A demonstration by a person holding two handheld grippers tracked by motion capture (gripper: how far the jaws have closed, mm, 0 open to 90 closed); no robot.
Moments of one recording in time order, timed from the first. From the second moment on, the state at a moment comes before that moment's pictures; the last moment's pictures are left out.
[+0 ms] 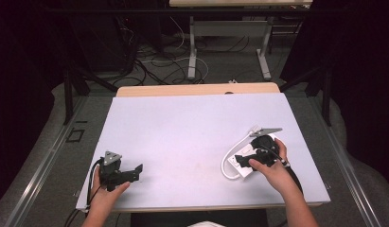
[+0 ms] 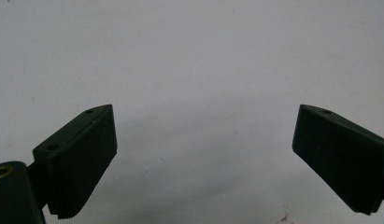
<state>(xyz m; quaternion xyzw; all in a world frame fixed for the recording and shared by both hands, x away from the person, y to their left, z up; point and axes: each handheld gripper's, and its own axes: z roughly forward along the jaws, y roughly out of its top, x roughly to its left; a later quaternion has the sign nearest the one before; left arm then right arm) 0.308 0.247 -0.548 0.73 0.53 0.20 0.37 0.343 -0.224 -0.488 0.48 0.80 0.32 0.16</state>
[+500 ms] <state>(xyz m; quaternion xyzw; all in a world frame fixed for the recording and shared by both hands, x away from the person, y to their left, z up) 0.307 0.249 -0.546 0.73 0.54 0.21 0.37 0.340 -0.252 -0.481 0.50 0.78 0.34 0.17</state>
